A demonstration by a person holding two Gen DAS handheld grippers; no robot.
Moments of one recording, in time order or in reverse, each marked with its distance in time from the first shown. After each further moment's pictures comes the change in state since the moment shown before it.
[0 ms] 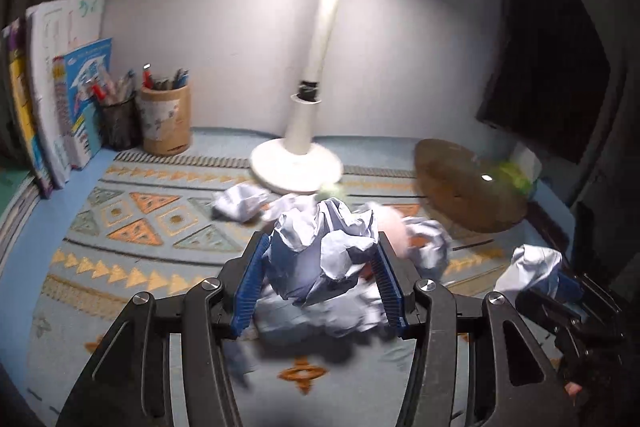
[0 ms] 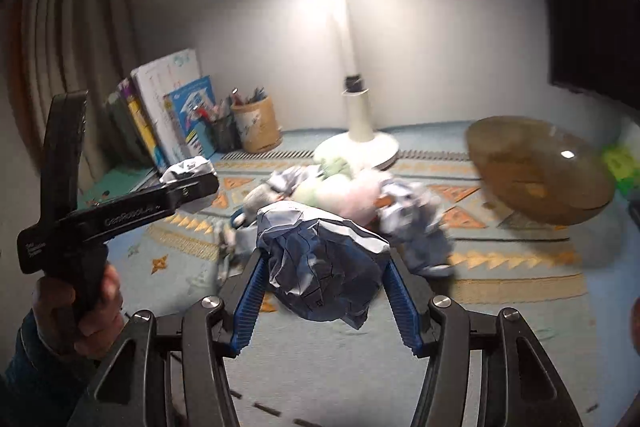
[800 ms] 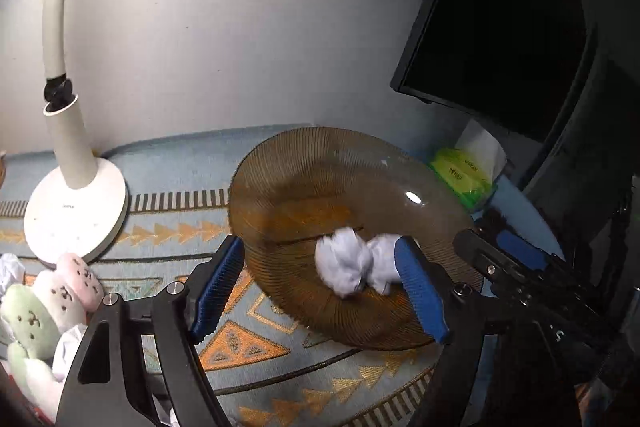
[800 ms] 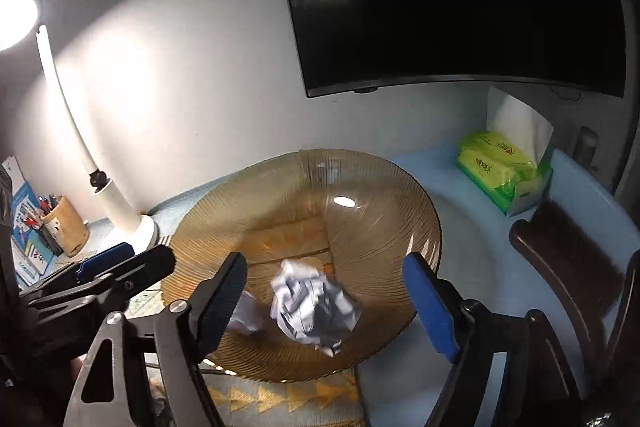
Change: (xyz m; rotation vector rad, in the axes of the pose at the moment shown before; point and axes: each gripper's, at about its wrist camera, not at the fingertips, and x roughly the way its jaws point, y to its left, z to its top) left arm 0.193 -0.175 0.046 0.027 0.107 -0.193; right arm 0.091 -0.256 0.072 0.230 0.003 -0.350
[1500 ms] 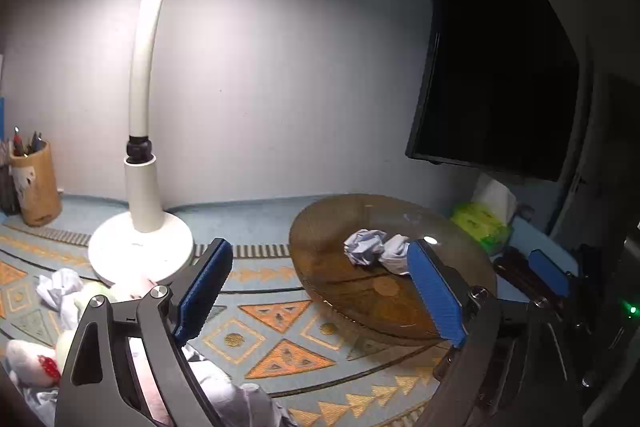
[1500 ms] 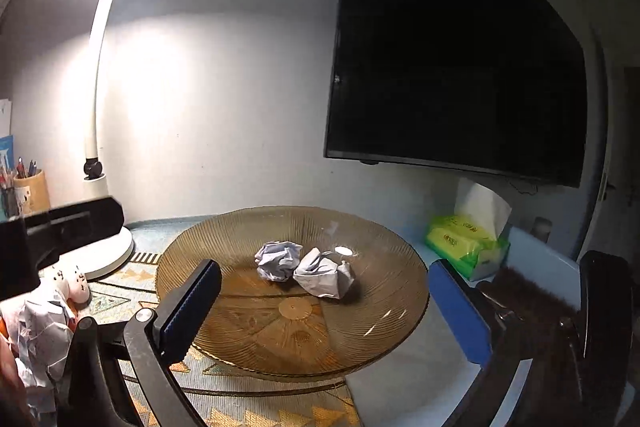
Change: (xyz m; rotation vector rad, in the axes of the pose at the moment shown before) left arm -0.060 0.007 -0.024 0.071 -0.315 0.140; right arm -0.040 0.068 -0.058 -0.221 -0.358 -0.183
